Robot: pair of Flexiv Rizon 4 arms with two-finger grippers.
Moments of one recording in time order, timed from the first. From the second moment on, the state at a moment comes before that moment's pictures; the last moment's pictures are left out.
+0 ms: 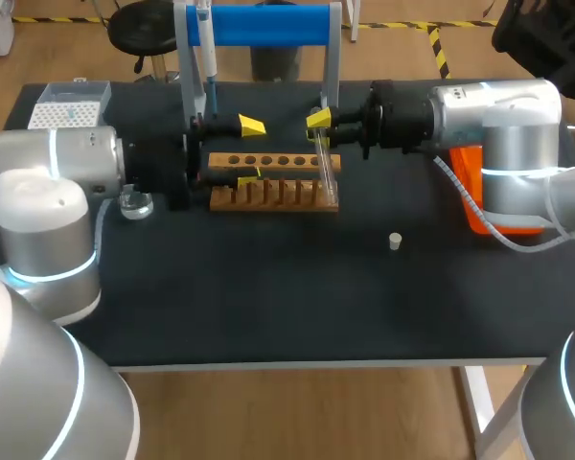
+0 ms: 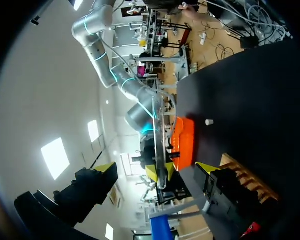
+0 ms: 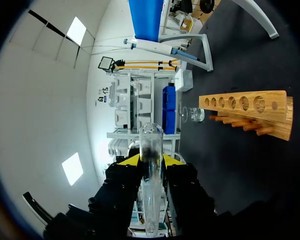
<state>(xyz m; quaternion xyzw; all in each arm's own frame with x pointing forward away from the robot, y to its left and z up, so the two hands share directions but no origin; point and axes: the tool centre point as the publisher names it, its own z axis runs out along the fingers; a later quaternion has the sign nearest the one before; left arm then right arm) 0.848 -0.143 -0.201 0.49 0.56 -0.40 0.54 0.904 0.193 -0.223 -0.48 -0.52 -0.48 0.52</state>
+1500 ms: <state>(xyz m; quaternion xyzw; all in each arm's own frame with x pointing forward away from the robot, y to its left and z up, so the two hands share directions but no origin) 0.837 -0.239 -0.205 0.53 0.49 -0.46 0.51 0.904 0.193 -0.223 -0.48 -0.52 -0.48 0.52</state>
